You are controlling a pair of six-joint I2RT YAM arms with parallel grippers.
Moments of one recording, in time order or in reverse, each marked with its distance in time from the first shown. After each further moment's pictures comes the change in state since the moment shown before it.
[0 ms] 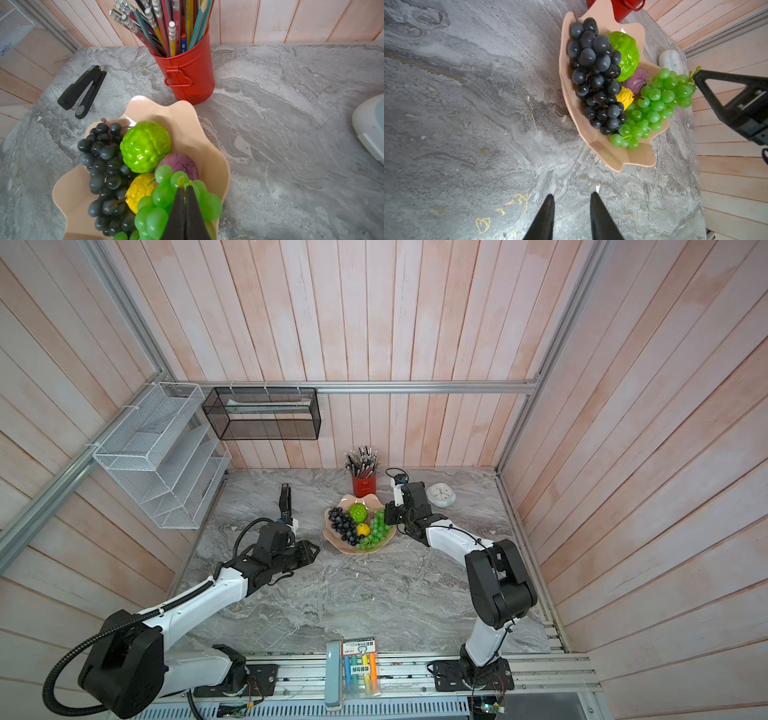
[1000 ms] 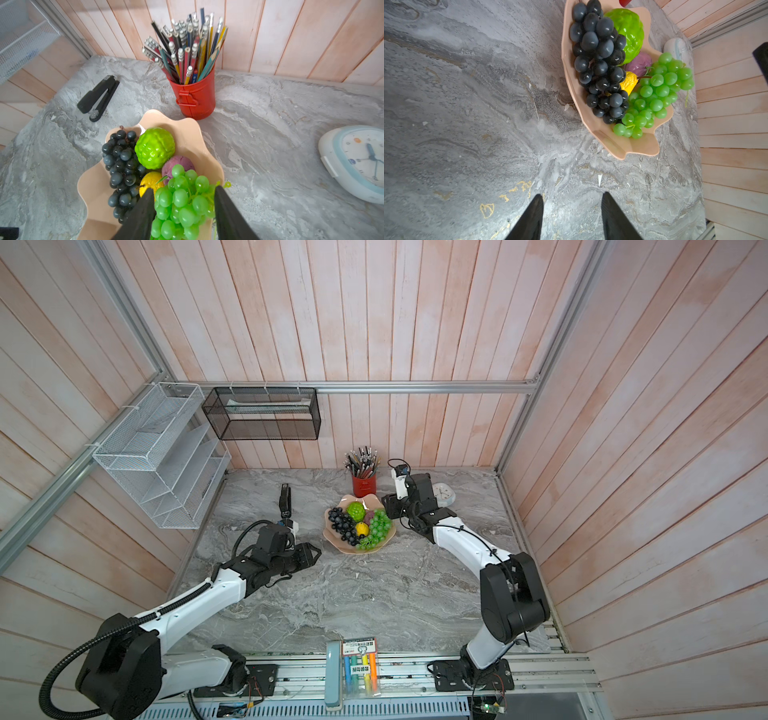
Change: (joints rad) left arm 0.000 -0.022 0.000 -0.062 0.022 0.010; right arm -0.013 -0.142 0.011 -0.101 0.013 -0.069
